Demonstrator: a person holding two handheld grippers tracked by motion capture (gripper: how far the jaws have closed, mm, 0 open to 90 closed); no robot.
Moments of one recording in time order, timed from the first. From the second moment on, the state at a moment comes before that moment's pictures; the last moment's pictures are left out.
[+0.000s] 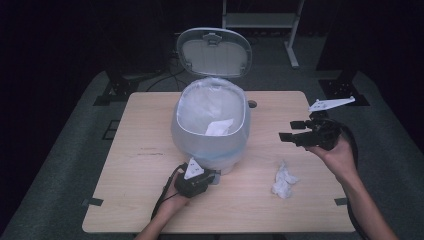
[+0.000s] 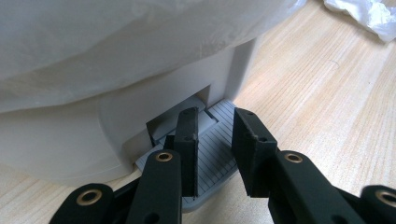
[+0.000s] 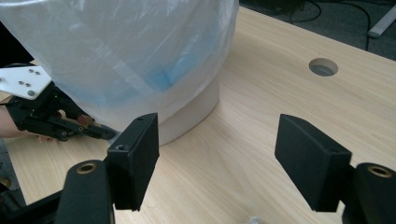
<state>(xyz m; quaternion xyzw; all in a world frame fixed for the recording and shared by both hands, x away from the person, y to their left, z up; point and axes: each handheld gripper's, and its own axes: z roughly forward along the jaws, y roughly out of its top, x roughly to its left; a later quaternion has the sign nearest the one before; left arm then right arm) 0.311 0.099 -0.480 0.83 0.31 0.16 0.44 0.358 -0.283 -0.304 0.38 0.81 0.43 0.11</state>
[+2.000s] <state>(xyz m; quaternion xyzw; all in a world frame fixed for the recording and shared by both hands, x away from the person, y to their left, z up) 0.310 0.098 -0.480 0.83 0.31 0.16 0.44 0.316 -0.298 -0.412 0.38 0.84 0.38 0.10</state>
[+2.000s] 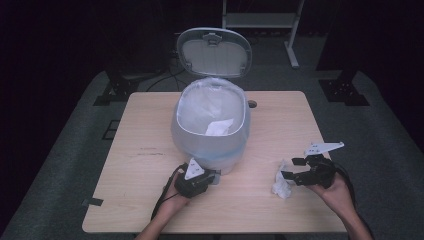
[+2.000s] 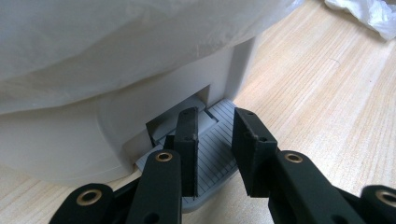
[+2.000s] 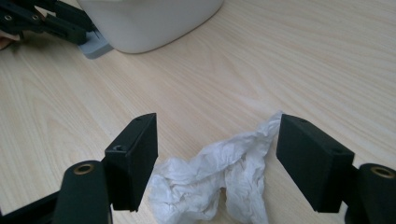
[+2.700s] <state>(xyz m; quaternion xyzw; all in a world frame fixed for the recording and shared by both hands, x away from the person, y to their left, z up) 0.309 0.097 -0.480 0.83 0.31 0.16 0.43 0.312 -0.291 -0.435 0.36 0.85 0.37 0.10</state>
